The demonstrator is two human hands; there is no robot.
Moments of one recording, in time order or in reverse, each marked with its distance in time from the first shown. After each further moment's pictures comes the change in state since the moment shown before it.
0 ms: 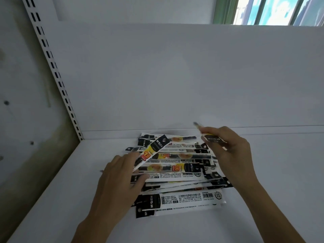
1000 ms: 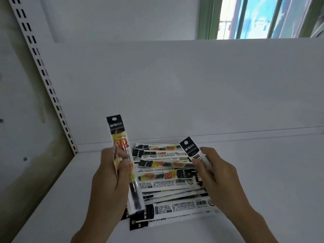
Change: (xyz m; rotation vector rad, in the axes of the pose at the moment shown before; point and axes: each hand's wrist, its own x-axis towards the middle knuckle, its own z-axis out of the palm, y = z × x) left_hand 0.012 0.036 -0.024 -0.521 0.262 -0.180; right_hand -0.034 -0.007 -0.002 -0.248 -0.159 -0.032
